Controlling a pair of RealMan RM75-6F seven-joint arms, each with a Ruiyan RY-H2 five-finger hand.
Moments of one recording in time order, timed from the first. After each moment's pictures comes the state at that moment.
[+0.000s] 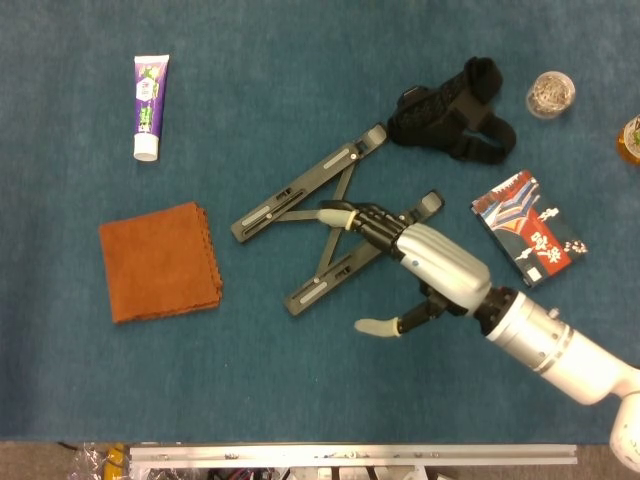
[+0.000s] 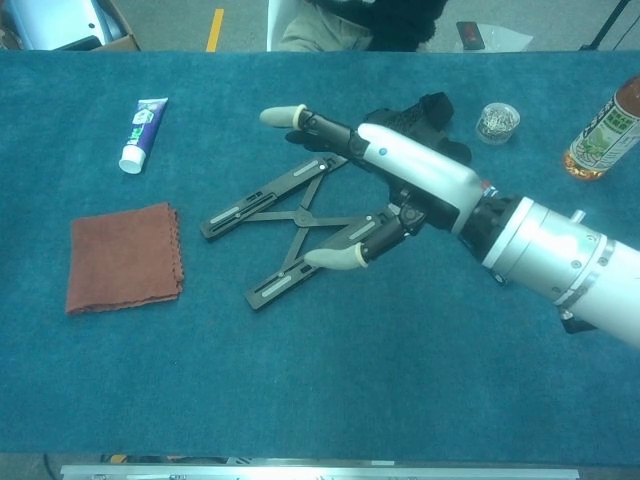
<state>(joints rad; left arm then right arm) -0.18 -0.93 -0.07 -1.86 1.34 1.38 0.31 0.65 -1.45 0.04 -1.84 -1.62 1.03 0.45</state>
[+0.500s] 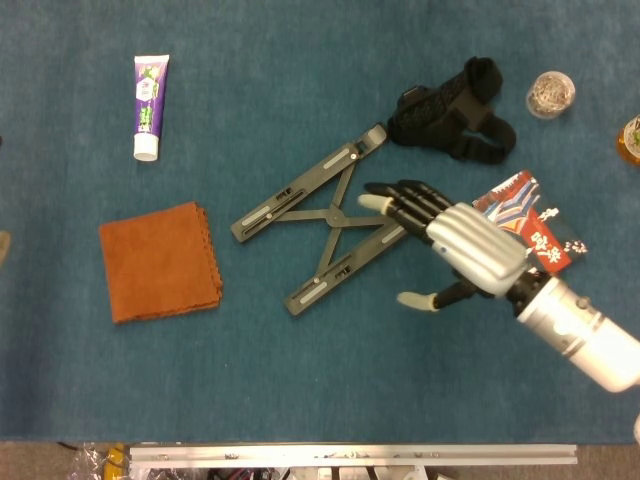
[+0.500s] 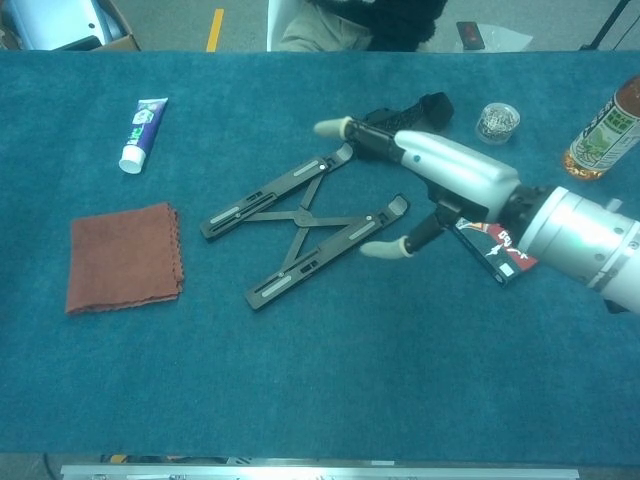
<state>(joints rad) -0.21 -0.95 -0.06 -1.87 1.36 1.33 0.34 0.63 -1.37 0.01 -1.80 -1.53 1.00 0.16</state>
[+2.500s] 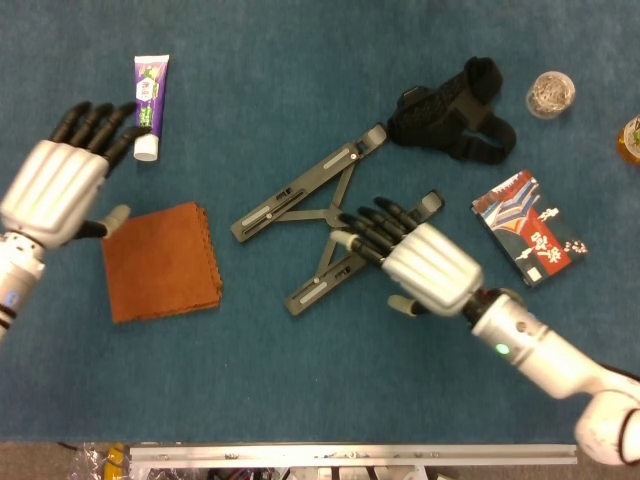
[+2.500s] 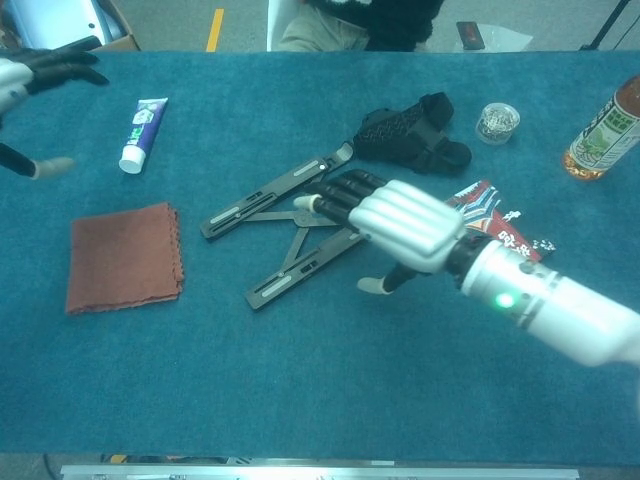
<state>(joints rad) -0.49 -1.03 -0.08 -1.77 1.42 1.07 0.12 0.61 -1.66 0.00 -1.55 -1.55 0.98 -0.38</state>
